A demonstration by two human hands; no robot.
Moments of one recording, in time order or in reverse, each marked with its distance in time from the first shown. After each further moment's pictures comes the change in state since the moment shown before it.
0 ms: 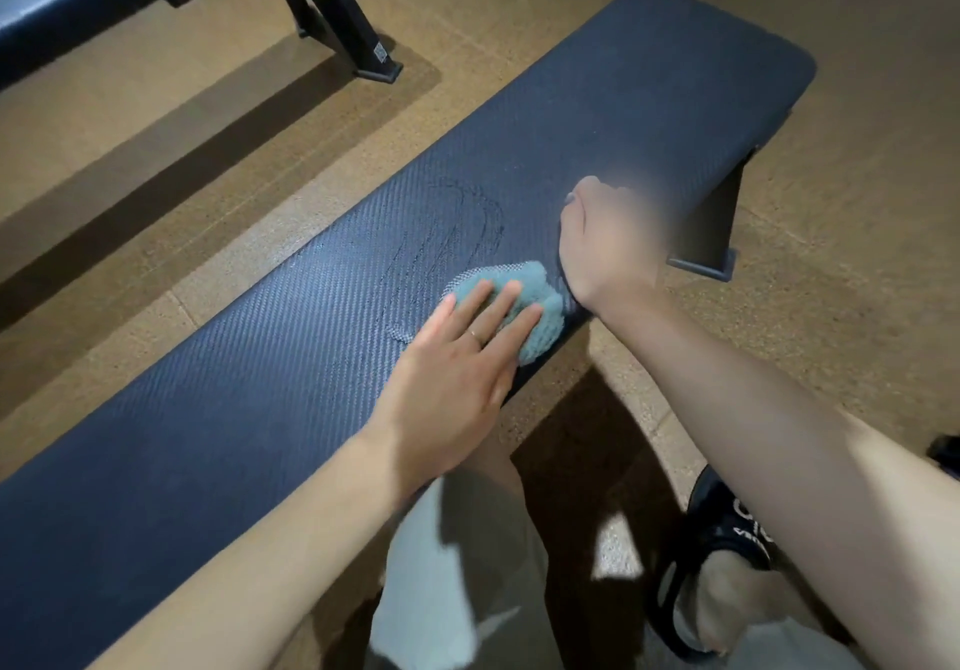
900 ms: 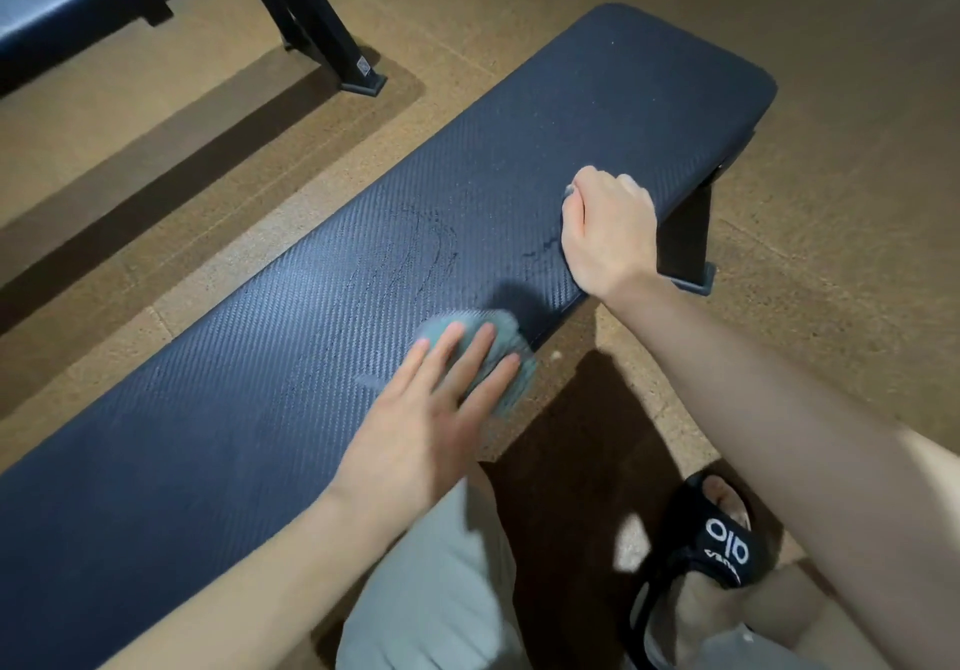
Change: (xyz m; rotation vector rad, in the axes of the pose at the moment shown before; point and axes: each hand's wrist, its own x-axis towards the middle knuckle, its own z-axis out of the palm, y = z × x) left_hand 0.001 0.025 -0.003 0.184 -0.068 0.077; right_hand 0.042 0.051 -0.012 -0.052 -0.029 -0.040
